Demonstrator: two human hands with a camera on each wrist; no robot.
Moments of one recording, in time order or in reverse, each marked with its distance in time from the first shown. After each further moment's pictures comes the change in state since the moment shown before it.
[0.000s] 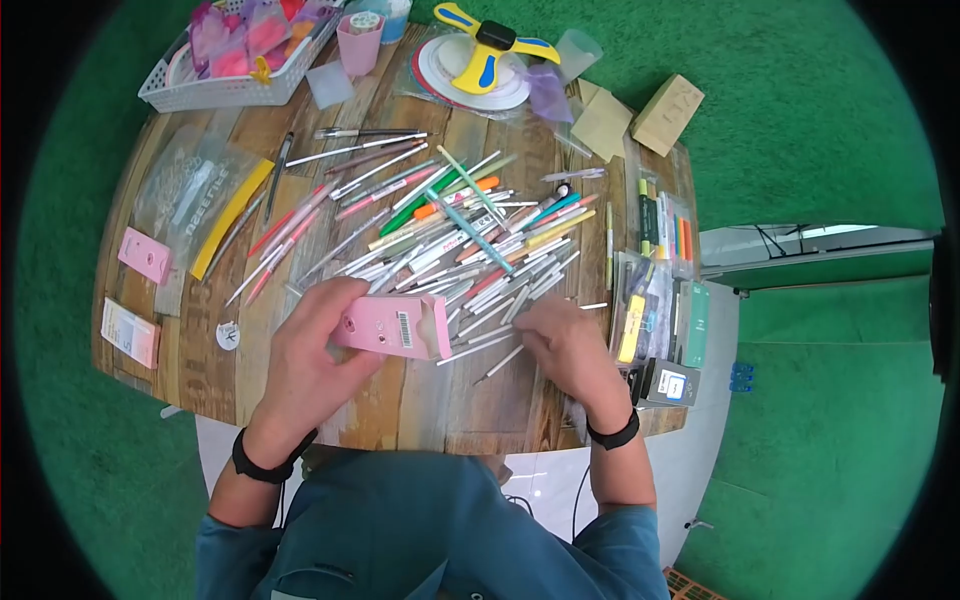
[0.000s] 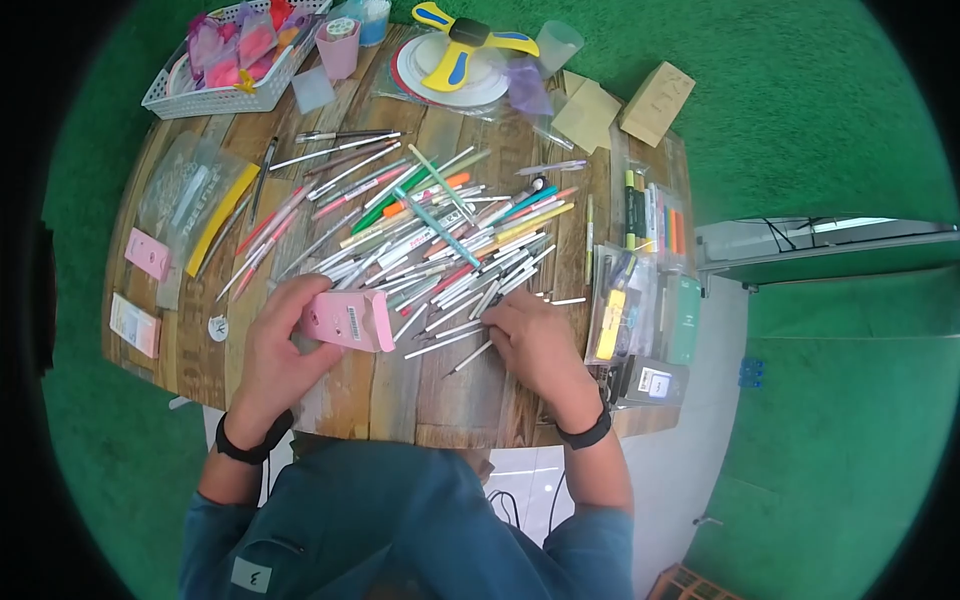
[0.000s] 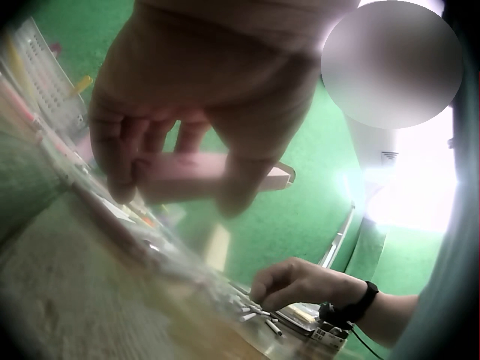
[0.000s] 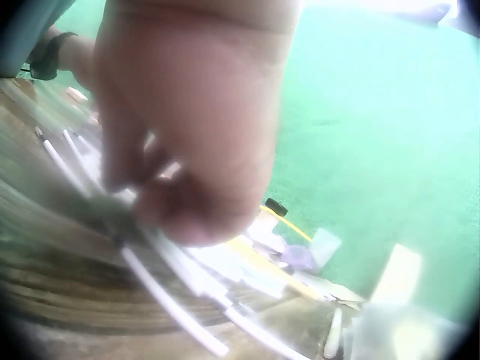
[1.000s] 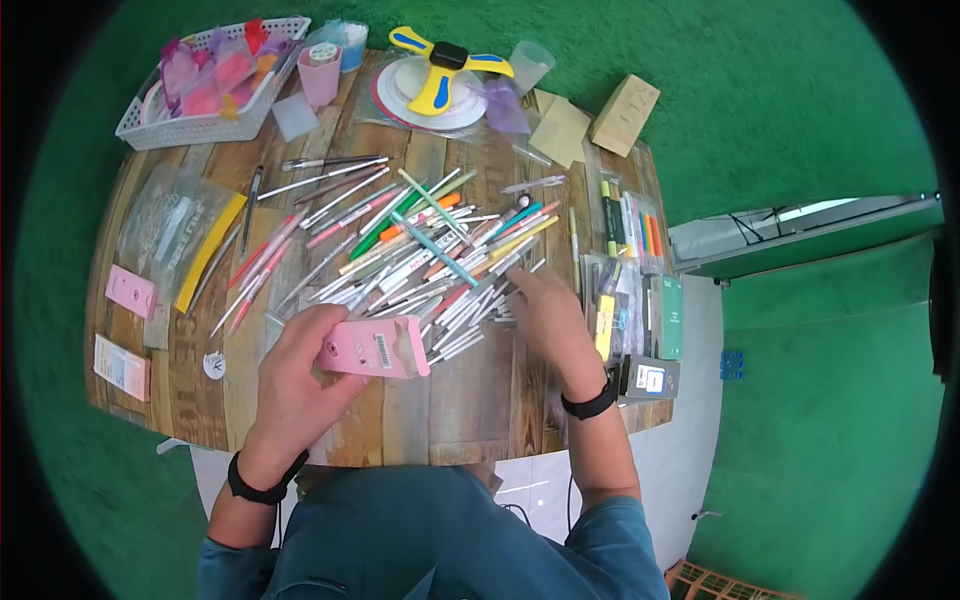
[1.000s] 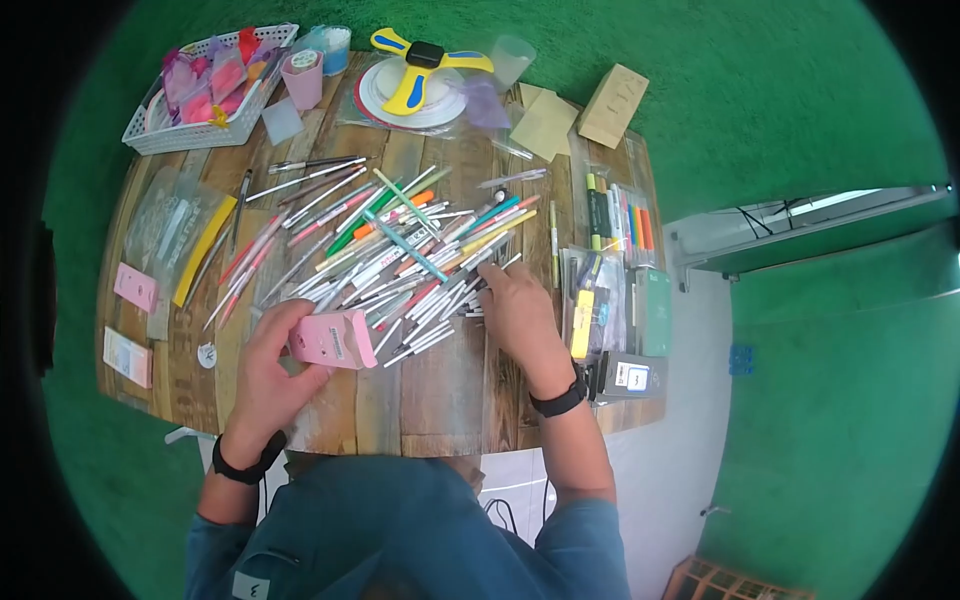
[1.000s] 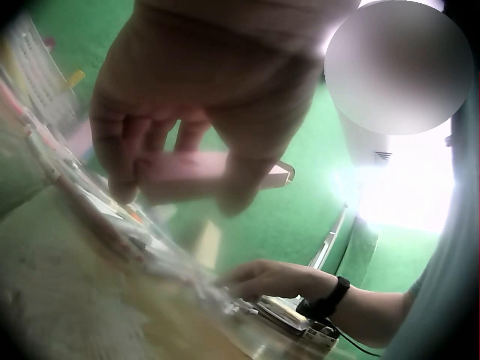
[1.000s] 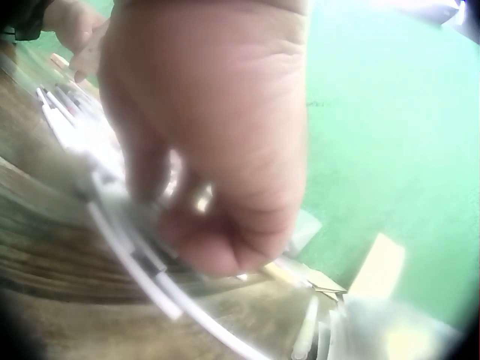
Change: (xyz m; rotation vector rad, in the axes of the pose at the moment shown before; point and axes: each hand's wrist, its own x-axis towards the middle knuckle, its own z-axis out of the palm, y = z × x) left_hand -0.002 0.004 0.005 -0.003 -0.028 -0.019; right_hand 0.023 0.026 0.007 -0.212 0.239 0.205
